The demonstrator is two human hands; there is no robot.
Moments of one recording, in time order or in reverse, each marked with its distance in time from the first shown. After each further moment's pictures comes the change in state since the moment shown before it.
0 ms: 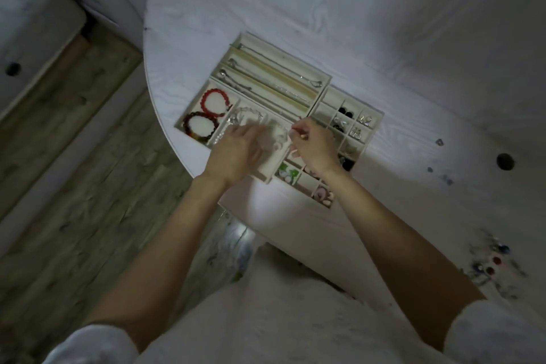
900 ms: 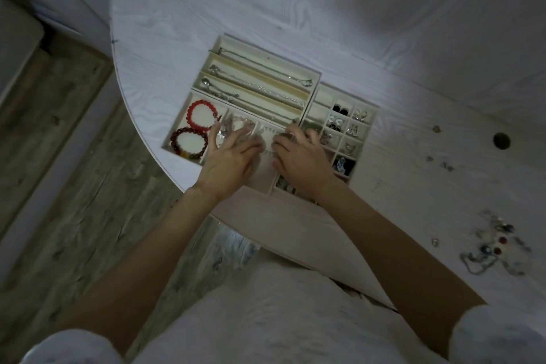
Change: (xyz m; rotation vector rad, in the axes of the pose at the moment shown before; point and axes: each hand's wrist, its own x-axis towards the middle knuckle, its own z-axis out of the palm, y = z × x) left_hand 0.015 -0.025 0.009 0.299 0.166 0.344; right_hand 0.004 0.019 0.022 -1.016 0.018 -0.521
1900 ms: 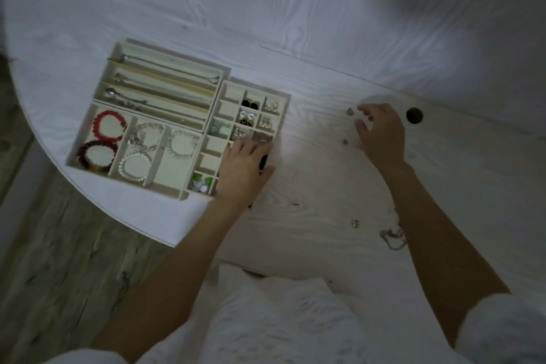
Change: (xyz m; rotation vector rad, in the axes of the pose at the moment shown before) left_hand 0.080 0.176 0.028 -0.279 -0.116 -0.214; right_hand -0.142 0.243 -0.009 0.422 0.327 0.729
